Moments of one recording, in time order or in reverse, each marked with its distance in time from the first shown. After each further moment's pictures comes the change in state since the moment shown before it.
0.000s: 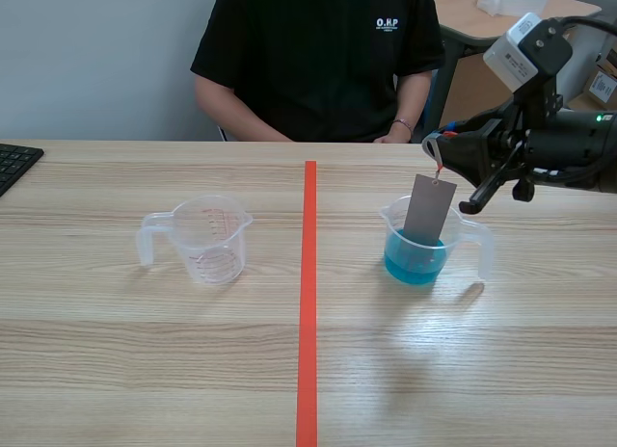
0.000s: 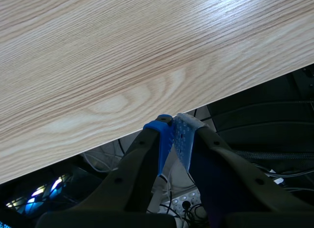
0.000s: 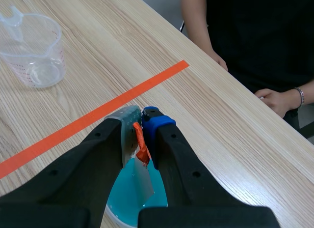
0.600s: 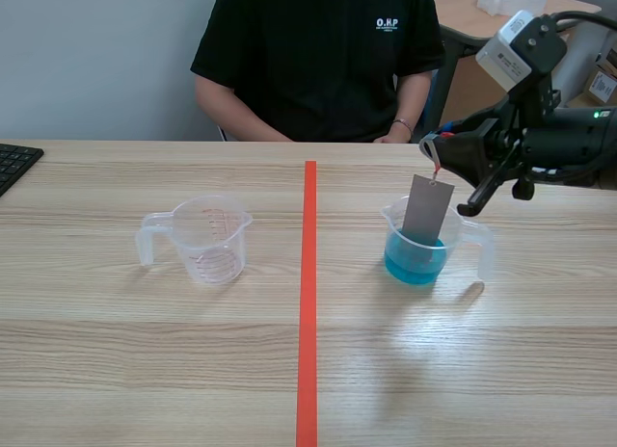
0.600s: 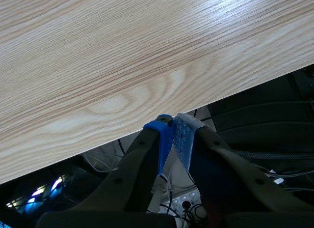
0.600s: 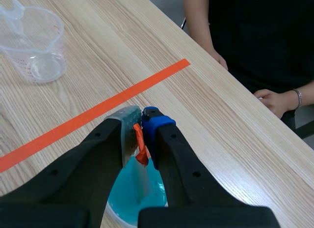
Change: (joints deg) left arm 0.0 0.0 0.0 0.0 0.0 0.0 0.0; right arm -0.5 0.0 0.0 2.6 -0.6 0.0 -2.2
